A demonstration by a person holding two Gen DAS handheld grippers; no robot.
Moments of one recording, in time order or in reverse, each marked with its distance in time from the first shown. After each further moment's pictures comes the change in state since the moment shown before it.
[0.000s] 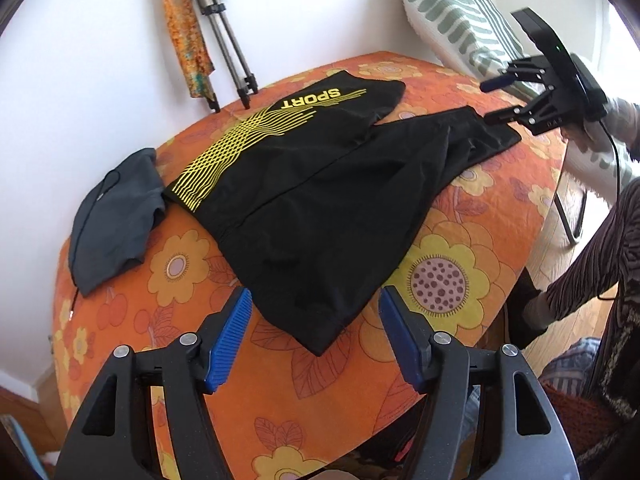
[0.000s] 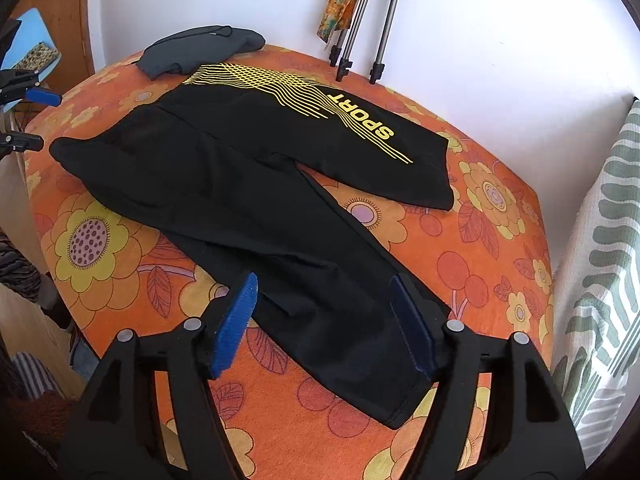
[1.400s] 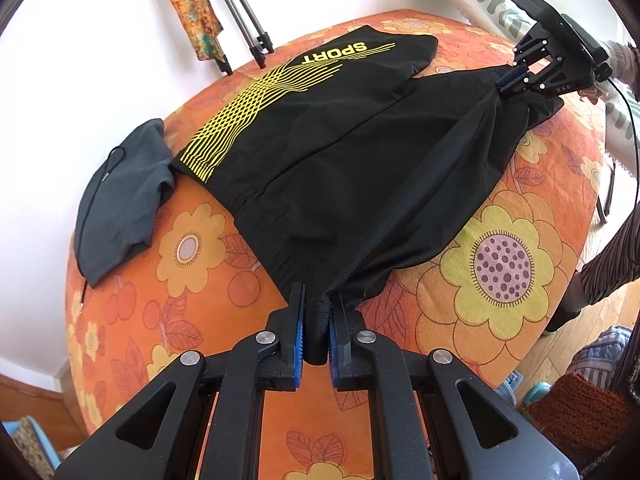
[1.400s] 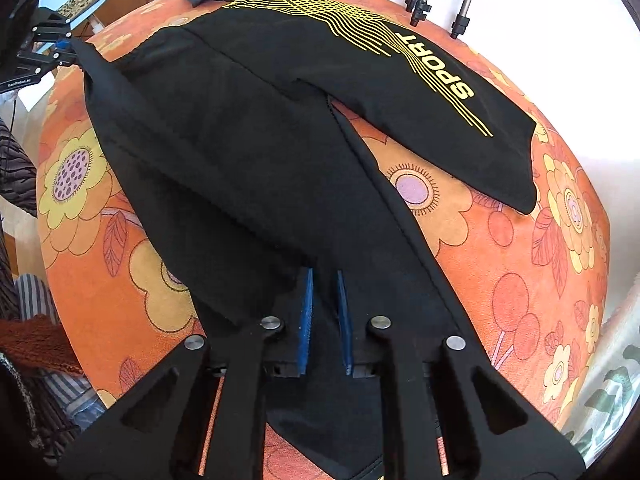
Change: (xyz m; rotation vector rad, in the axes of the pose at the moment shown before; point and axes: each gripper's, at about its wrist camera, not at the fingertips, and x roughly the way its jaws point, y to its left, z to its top) left arm 0.044 0.024 0.000 -0.010 0.115 0.087; right arm 0.078 -0.015 0.000 -0.196 0.171 0.211
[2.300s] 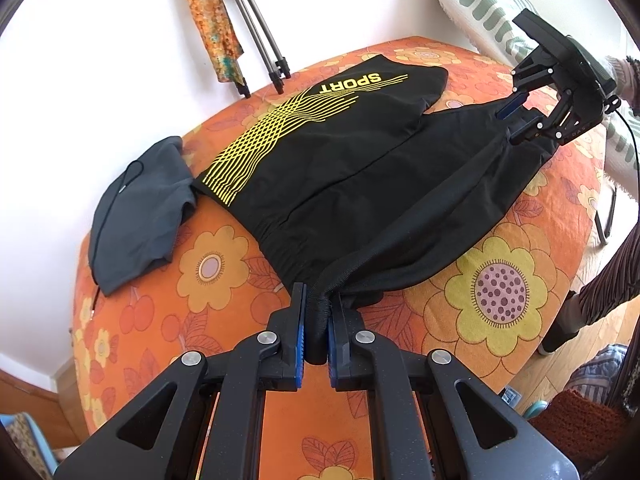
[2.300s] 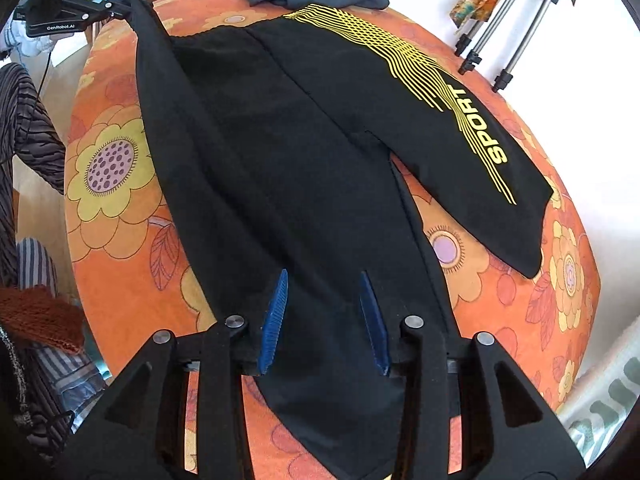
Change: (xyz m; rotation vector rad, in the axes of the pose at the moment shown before) left arm -0.020 0.015 0.006 -0.035 -0.077 0.016; right arm -0.006 0.036 0.029 -0.183 -0.018 0.014
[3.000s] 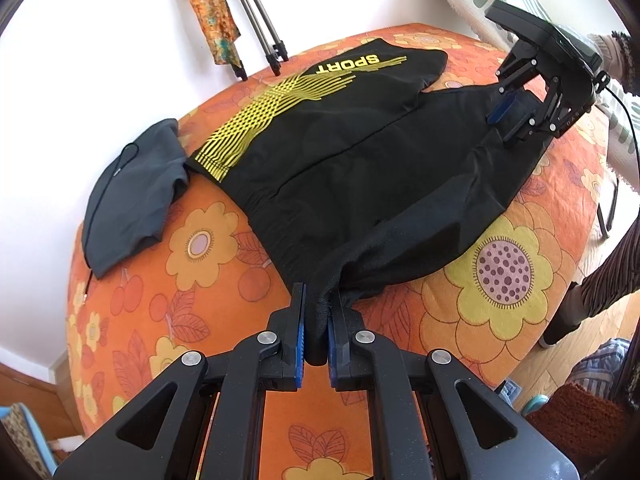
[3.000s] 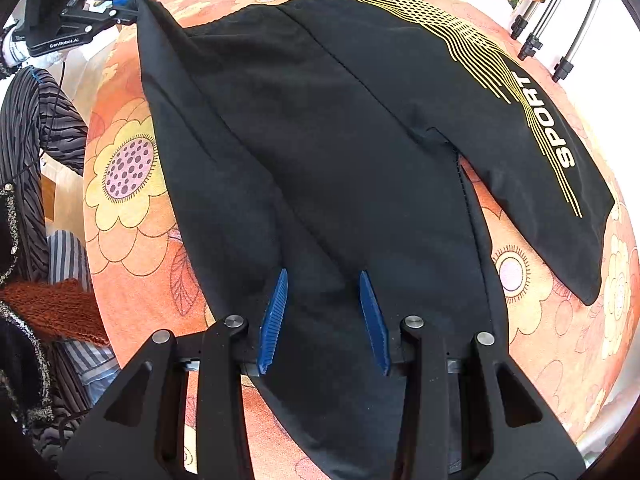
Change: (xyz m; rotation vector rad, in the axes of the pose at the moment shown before) left arm 0.015 -0.011 -0.017 0.001 0.051 -0.008; right arm 0.029 0.005 0.017 -0.022 0.063 0.191
